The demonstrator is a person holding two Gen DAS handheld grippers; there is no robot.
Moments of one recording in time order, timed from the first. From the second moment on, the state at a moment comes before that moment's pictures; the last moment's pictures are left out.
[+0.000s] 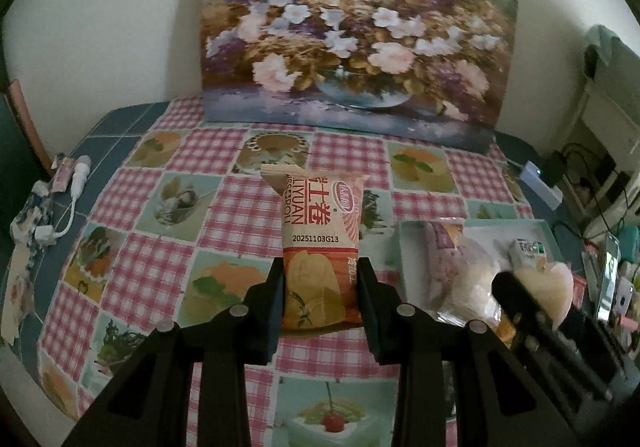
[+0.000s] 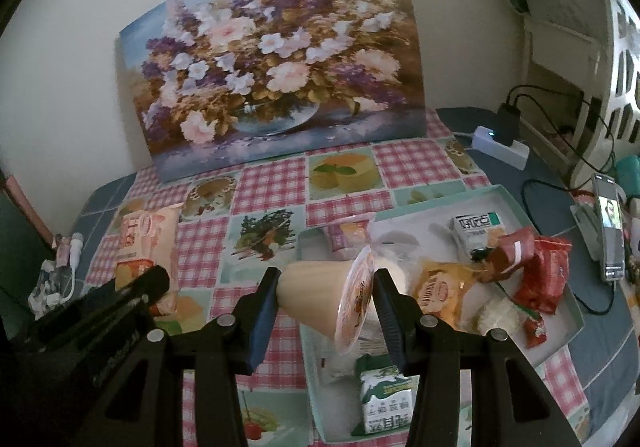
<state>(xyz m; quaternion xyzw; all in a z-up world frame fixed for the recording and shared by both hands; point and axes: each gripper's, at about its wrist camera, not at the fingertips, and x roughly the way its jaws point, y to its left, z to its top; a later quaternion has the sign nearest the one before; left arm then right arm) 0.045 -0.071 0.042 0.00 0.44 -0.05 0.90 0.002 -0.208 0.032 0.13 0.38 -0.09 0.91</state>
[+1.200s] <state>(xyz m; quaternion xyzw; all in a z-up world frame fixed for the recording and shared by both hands) -0.008 -0.202 0.018 0.10 0.46 -0.20 0.86 -0.033 -0.339 0.010 0.25 0.40 -0.20 0.86</state>
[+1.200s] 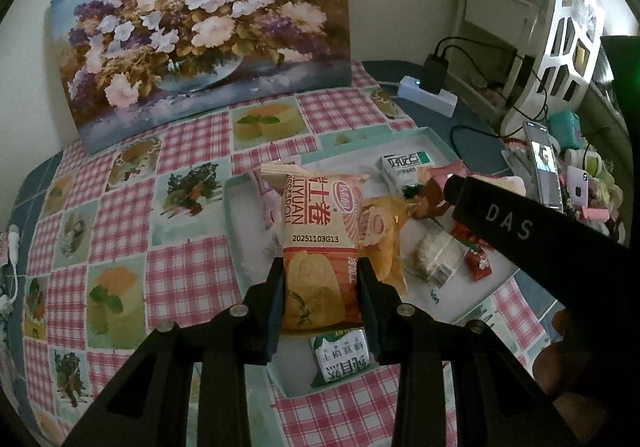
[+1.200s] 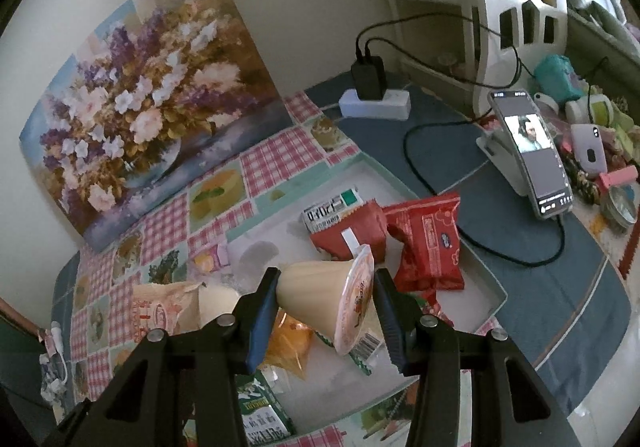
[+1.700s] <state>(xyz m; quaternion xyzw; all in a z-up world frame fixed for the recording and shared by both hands) -0.005 -0.211 0.002 0.11 0.48 -0.21 0.85 -0.030 -0.345 -0.016 0.27 0.45 -0.20 0.83</state>
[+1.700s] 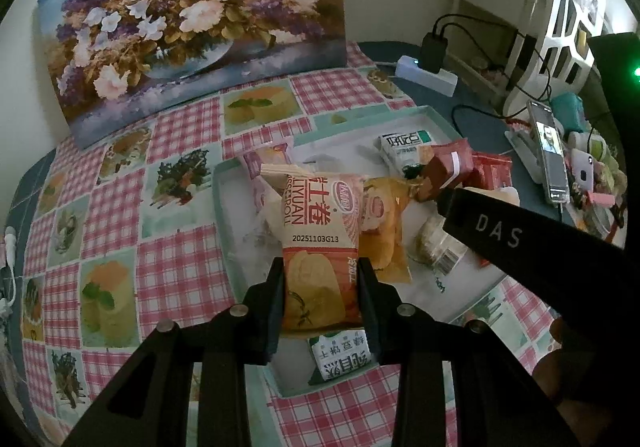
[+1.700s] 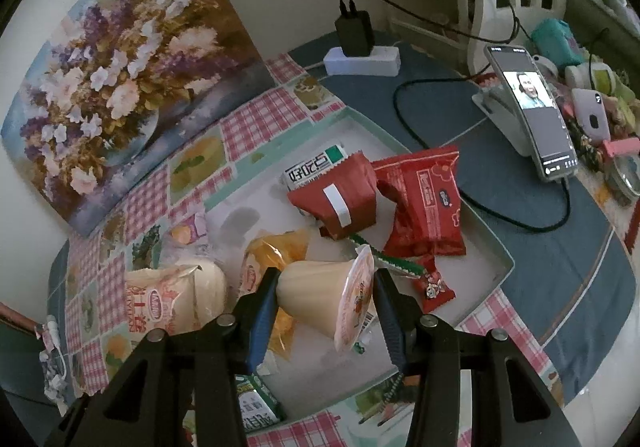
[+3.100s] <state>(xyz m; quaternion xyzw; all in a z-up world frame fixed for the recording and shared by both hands) 0.007 -0.200 0.007 0.08 0.47 -0.20 0.85 -0.030 -0.353 -0.033 0.30 0.47 -0.21 0.81</state>
